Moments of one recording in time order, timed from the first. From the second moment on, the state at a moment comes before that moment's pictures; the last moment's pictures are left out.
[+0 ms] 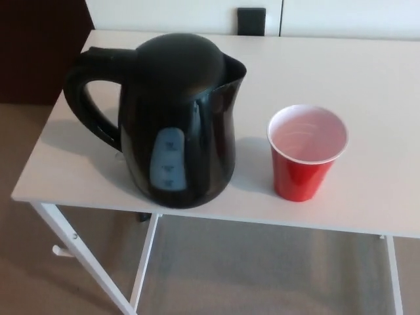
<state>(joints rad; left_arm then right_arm) 0.25 0.42 0.24 1.23 -0.06 -0.53 -0.23 0.07 -0.41 0.05 0.93 -0.12 -0.18 0.20</state>
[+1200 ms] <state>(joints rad) 0.29 0.39 0.45 0.65 -0.21 -0.52 -0.29 0.03 -0.39 0.06 0.91 -0.12 -0.15 0.21</state>
